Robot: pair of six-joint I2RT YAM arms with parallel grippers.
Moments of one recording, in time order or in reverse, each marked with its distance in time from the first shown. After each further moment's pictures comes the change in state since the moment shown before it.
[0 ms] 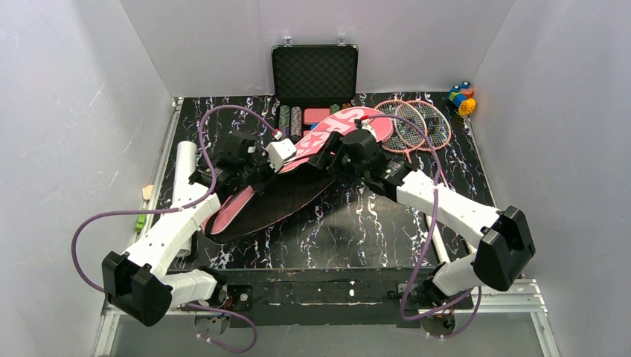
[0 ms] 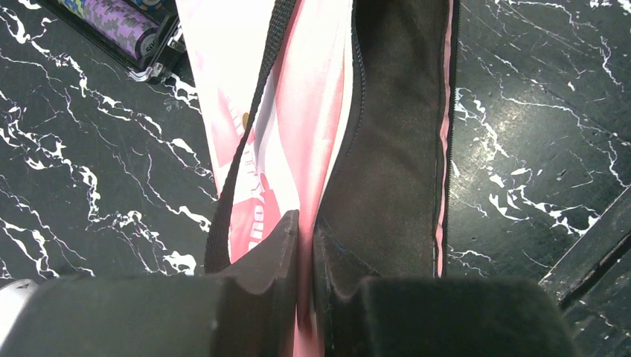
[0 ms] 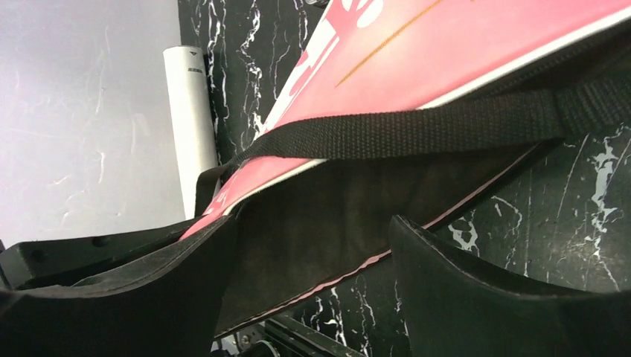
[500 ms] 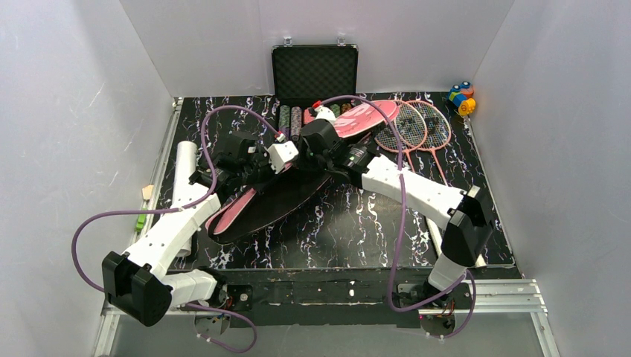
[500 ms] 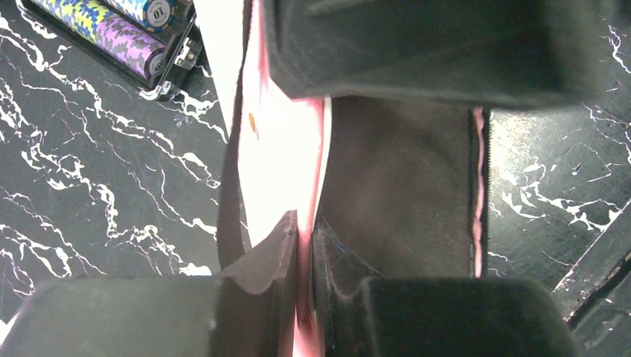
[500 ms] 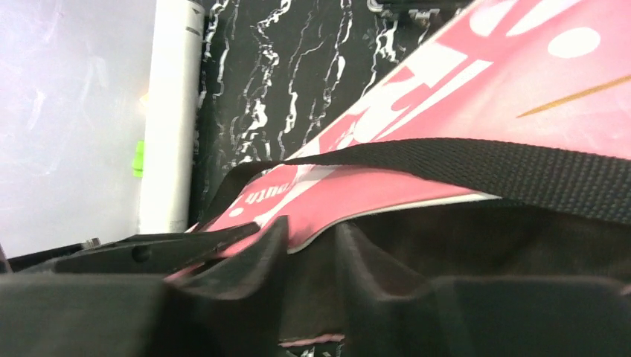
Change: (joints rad) left arm 0.000 0.000 -0.002 0.011 0.018 0.060; right arm 0.138 0.238 0.340 -0.109 0.109 -0.233
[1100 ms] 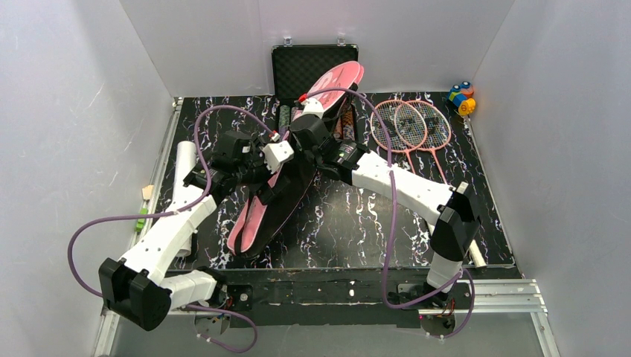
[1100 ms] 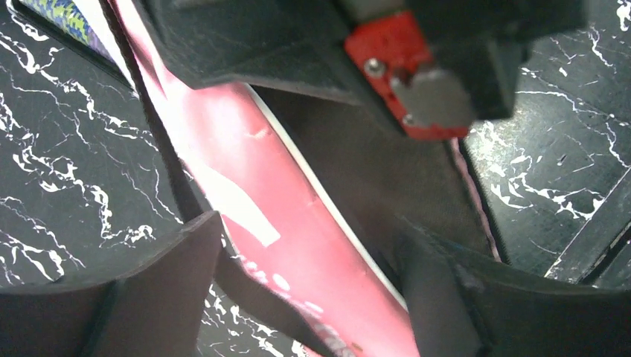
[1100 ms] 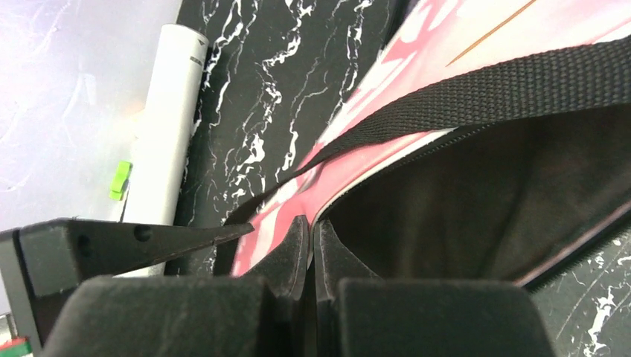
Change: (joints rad) left arm 0.022 -0.024 0.004 -0.030 0.041 0.005; right arm 0.042 0.092 0.140 0.014 0.088 -0.124
